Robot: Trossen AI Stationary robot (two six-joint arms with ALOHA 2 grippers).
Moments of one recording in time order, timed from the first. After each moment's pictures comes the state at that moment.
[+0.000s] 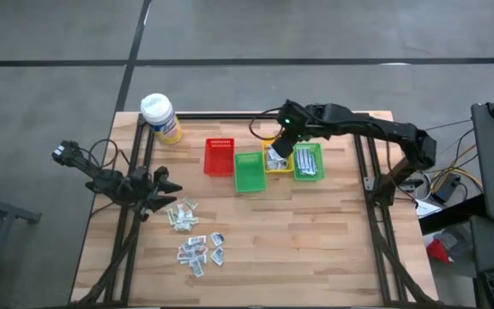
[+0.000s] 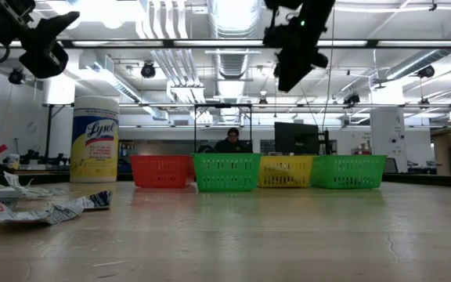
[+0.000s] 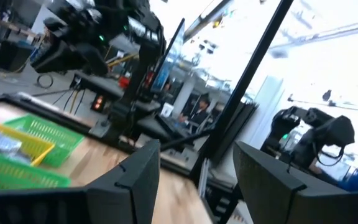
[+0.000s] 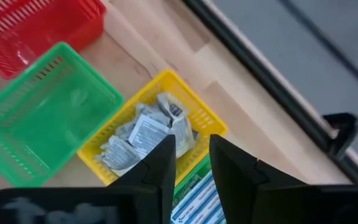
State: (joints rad) left arm -0.56 0.17 0.04 0.37 -0.47 -0.37; right arm -0.33 1.60 1.49 -0.97 0.29 0.33
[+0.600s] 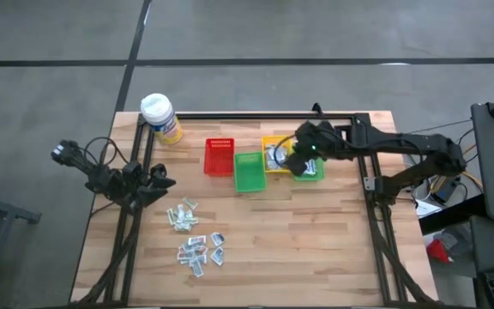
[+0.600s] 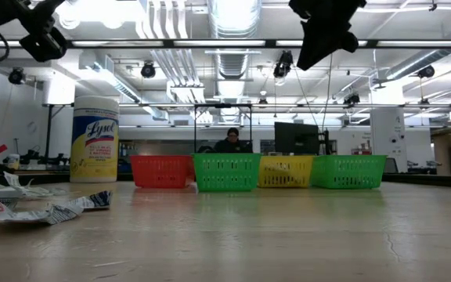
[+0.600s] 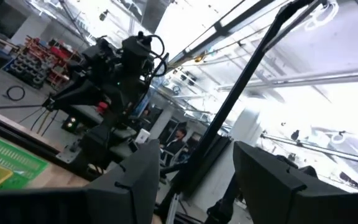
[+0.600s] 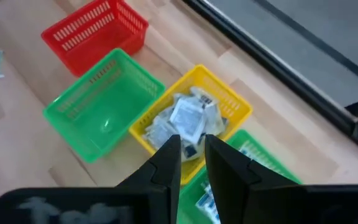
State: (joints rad) left arm -0.56 0.19 0.07 0.54 -0.45 -0.42; right arm -0.11 1.33 1.28 -0.90 0.39 0.53
